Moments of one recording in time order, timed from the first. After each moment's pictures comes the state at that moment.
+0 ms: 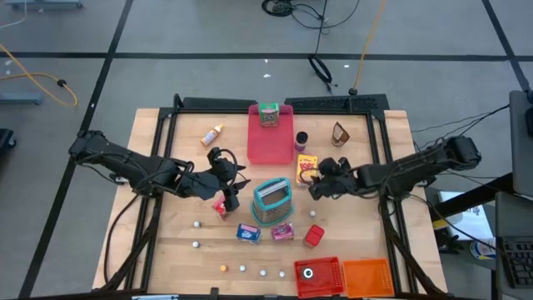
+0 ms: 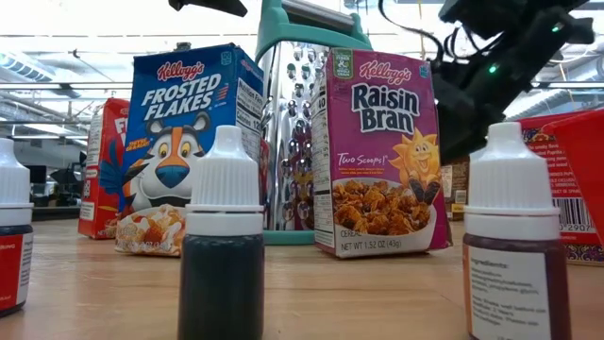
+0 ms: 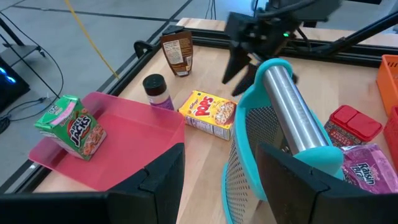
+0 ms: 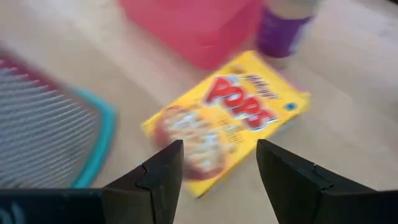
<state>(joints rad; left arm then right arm) -0.33 1.31 1.17 -0.48 -0.63 -0.32 0.16 1.27 0.65 -0.39 0.57 0.87</state>
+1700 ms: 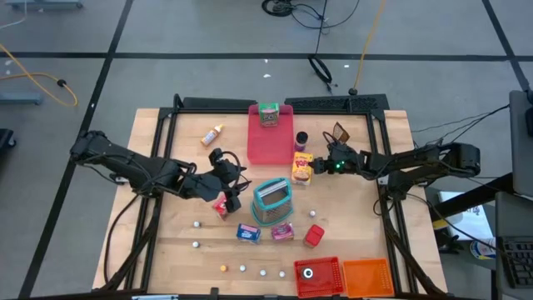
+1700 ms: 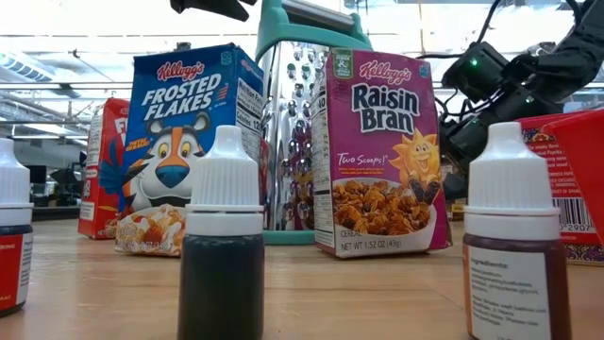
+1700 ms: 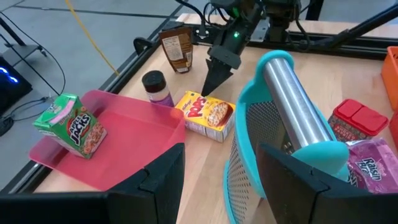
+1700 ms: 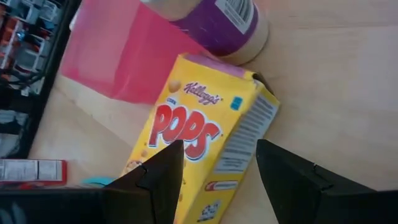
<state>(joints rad) -0.33 1.32 1.17 -0.48 -0.63 -0.31 -0.29 1.26 0.29 0.34 0.08 1.03</state>
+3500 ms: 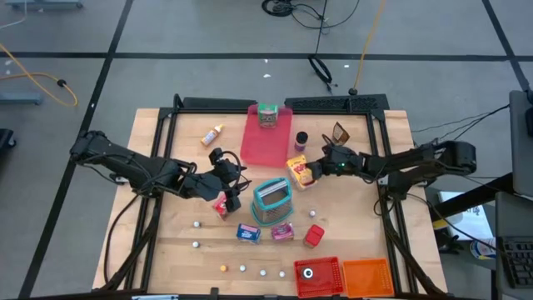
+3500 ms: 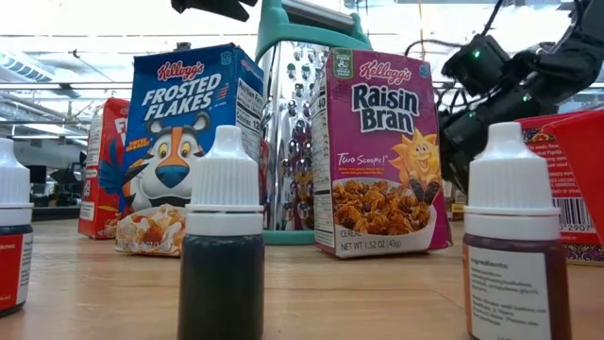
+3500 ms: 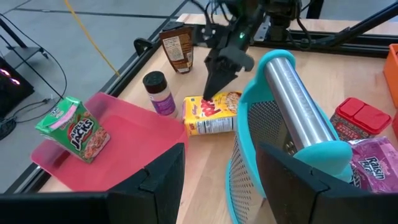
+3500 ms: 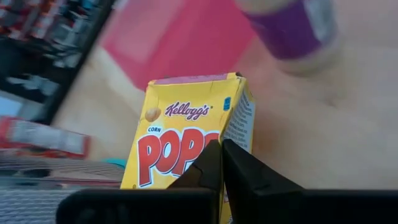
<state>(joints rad) -0.32 1.32 1.17 -0.48 -0.63 -0.30 -0.24 1.30 0.29 0.49 0.05 0.87</state>
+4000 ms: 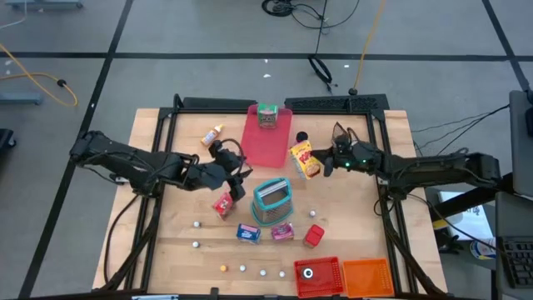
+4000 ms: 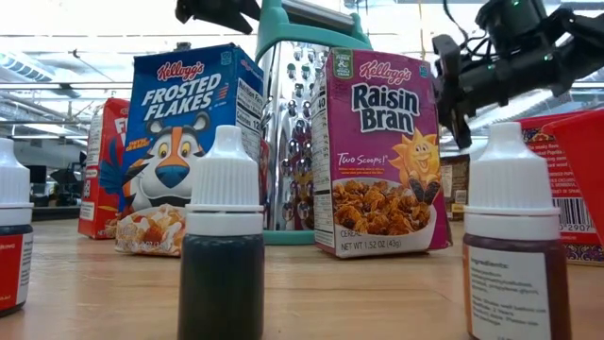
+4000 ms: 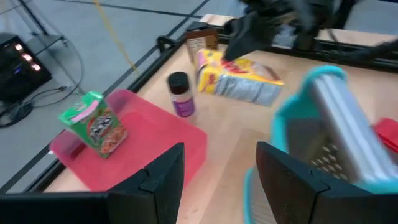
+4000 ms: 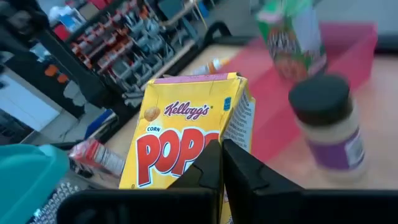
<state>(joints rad) -0.23 1.32 1.17 -0.46 -0.64 -0.33 -0.23 0.94 0.29 0.43 0.11 0.63</state>
